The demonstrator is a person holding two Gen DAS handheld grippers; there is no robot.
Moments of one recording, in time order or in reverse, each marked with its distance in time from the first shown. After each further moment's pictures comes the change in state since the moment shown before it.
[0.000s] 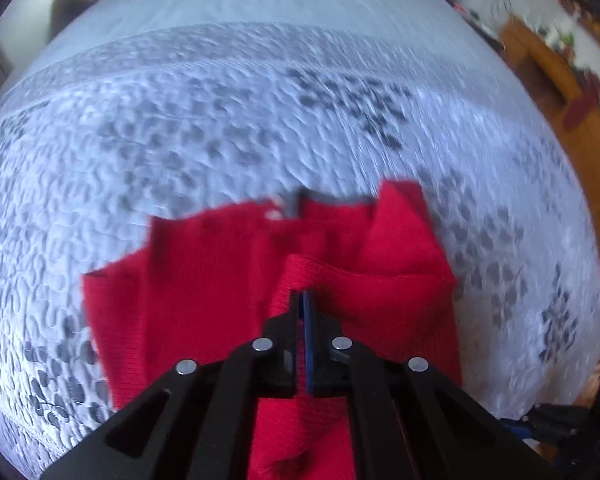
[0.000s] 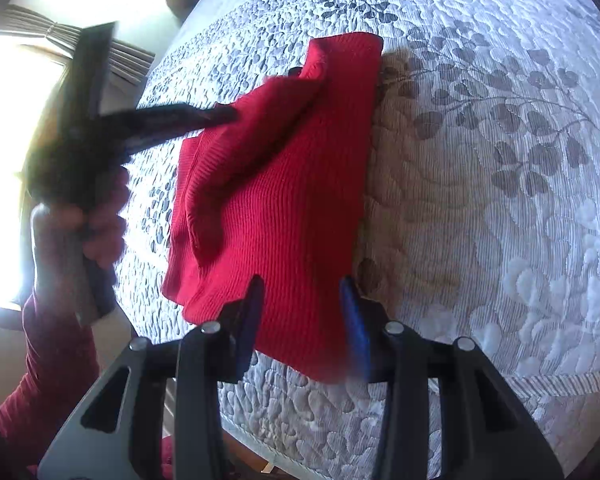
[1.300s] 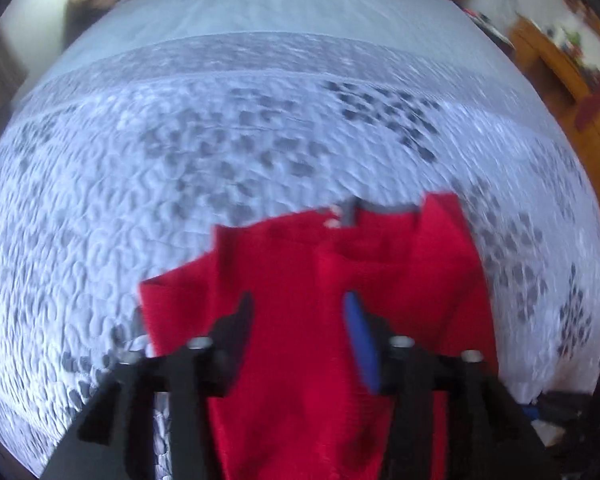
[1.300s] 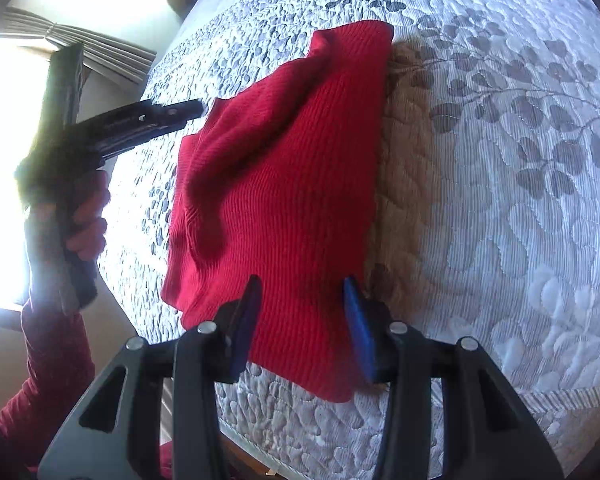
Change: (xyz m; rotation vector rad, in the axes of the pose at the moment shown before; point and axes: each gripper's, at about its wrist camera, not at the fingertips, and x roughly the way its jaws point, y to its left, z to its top) left arm 0.000 0.010 -0.002 0.094 0.002 0.083; right arm 0.019 0.003 0.003 0.011 0.015 0.019
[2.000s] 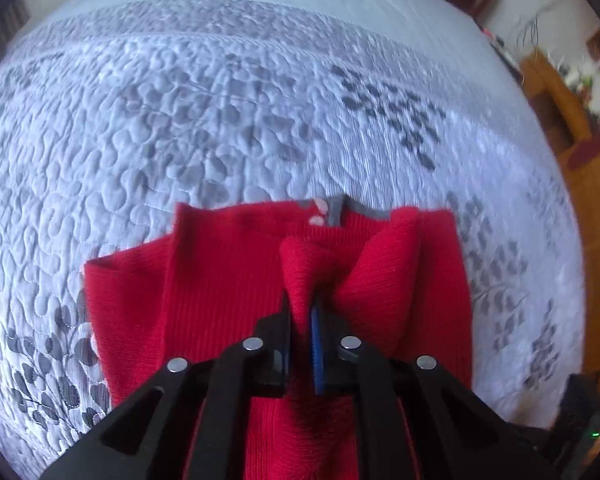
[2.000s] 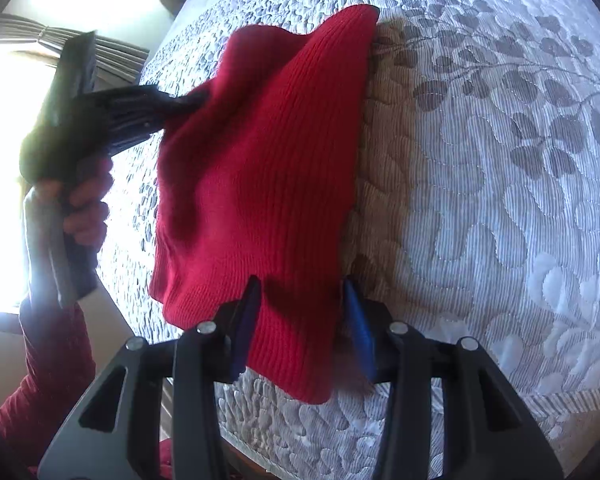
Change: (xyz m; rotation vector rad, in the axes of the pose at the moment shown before) left arm 0.019 0.032 0.006 -0.227 0.035 -0.141; right arm 0.013 -0.020 -0.003 0.030 0.020 0.002
